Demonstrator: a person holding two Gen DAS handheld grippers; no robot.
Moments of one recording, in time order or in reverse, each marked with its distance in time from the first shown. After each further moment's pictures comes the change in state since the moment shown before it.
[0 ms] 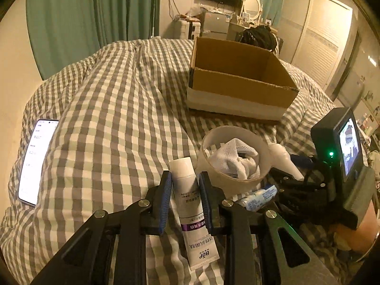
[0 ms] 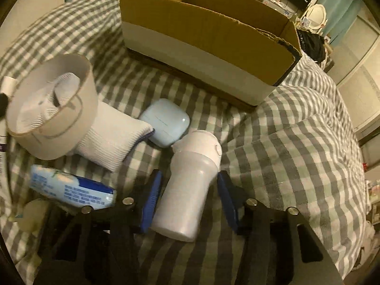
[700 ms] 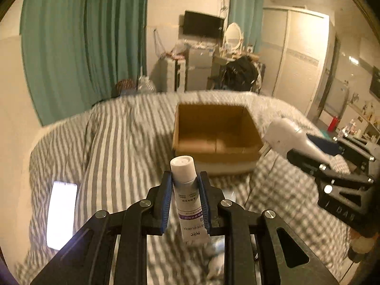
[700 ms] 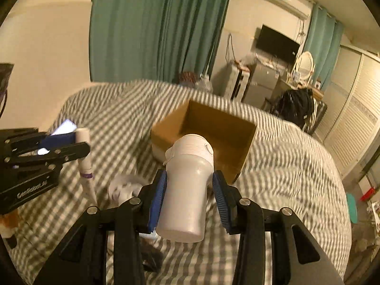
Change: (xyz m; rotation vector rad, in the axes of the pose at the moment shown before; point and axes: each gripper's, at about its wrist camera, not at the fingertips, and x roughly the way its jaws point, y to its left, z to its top) left arm -0.083 -0.016 0.077 0.079 -0.222 -0.062; right arm -0.192 -0.026 0.032 0.021 -0.452 0.062
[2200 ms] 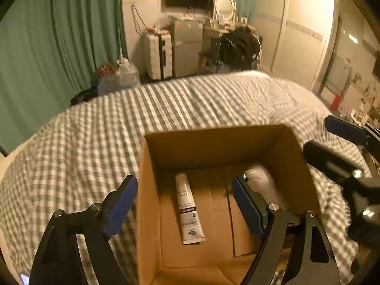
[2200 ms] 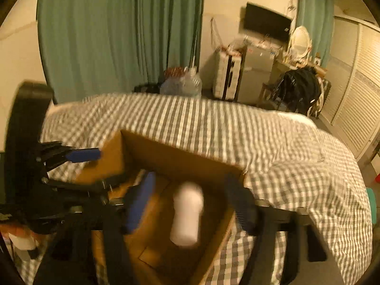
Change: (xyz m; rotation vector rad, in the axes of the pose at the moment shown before) left arm 0.248 -0.023 0.111 0.080 0.172 -0.021; right arm 0.196 -0.126 0.079 0.163 0.034 0.024
